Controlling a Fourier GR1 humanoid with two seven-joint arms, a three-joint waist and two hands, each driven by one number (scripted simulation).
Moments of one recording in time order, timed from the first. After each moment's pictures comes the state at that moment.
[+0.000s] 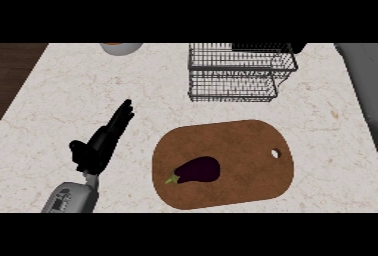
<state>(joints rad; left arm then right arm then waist) -0.16 0.18 -0.15 -1.33 0.09 -0.06 -0.09 -1.26 -0.40 -0.05 -0.70 0.41 0.24 0.21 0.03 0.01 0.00</state>
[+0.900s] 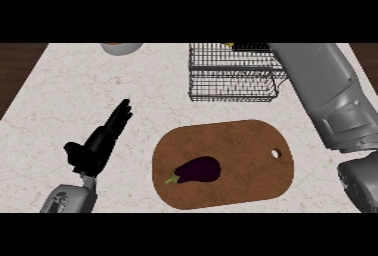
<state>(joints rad) -0.14 0.17 -0.13 -1.38 0.08 -0.07 -0.06 -1.42 -0.21 -0.14 -0.36 0.39 0.15 0.16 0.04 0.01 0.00</state>
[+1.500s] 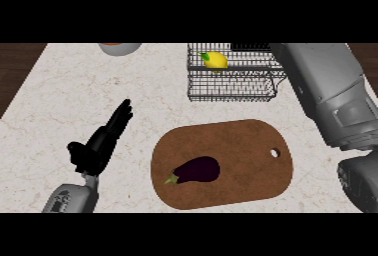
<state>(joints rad) -0.14 0.15 -0.12 -1.36 0.07 -0.07 -0.08 -1.44 -0.21 -0.32 -0.29 0.23 0.12 0.32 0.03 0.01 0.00</state>
